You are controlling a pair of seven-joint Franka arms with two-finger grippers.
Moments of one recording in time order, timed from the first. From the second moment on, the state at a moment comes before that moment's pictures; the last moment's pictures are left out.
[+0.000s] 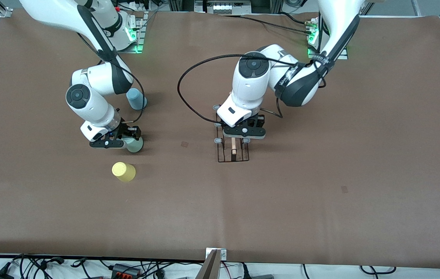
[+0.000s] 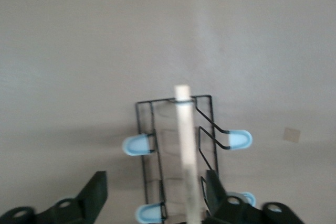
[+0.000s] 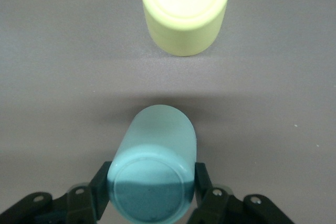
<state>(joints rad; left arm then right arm) -0.30 0.51 -0.44 -1.54 0.29 2.08 -0.81 0.16 0.31 0.10 -2.18 0.00 2.53 0.26</state>
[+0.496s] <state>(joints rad) -0.05 0.36 -0.44 -1.53 0.30 1.91 -0.46 0.24 0.06 0.10 -2.16 0.00 2.20 0.41</state>
